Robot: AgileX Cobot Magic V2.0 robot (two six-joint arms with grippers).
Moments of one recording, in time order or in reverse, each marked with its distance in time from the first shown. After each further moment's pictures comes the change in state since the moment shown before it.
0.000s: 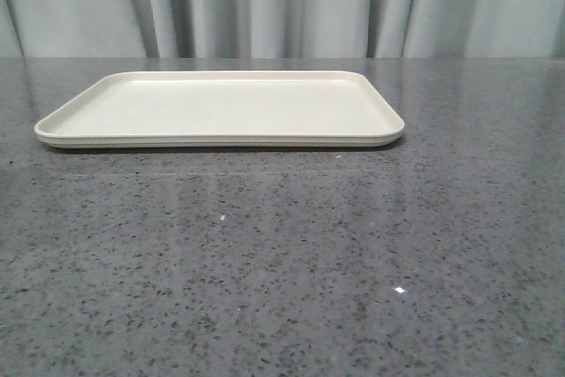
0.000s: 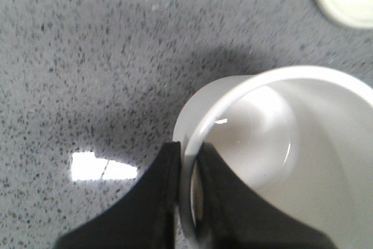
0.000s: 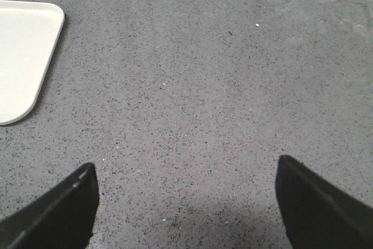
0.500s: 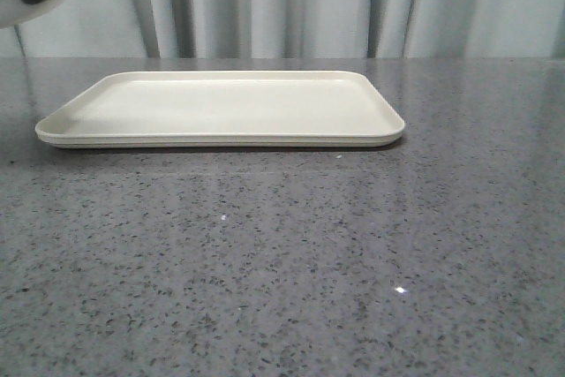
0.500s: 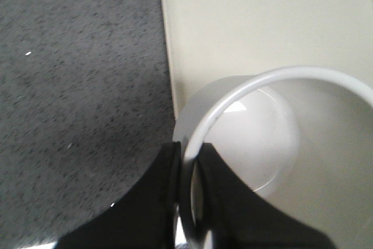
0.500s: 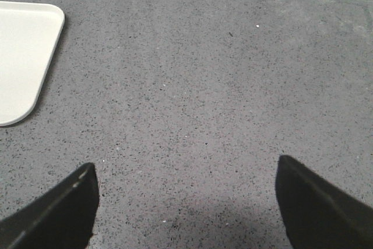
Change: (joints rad) left arm -0.133 0.149 -0.353 -0.152 -0.008 -0.008; right arm 0.000 0.003 0.000 0.000 -0.004 0.000
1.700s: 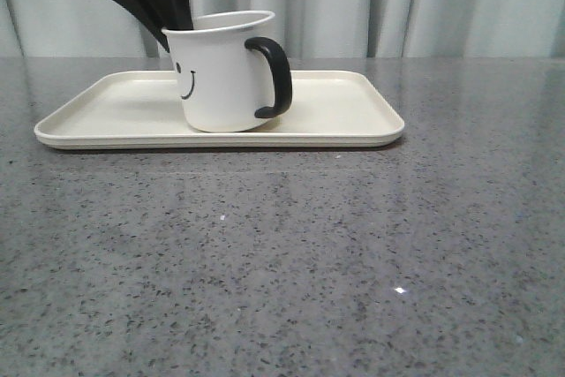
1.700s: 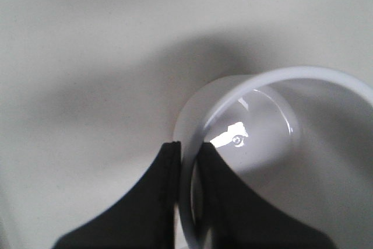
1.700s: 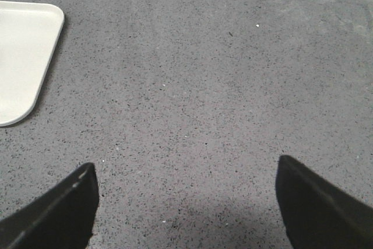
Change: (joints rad) left arm -0.317 0.629 -0.438 0.088 0.026 -0.169; right arm 0.000 0.000 0.000 0.000 0.000 0.000
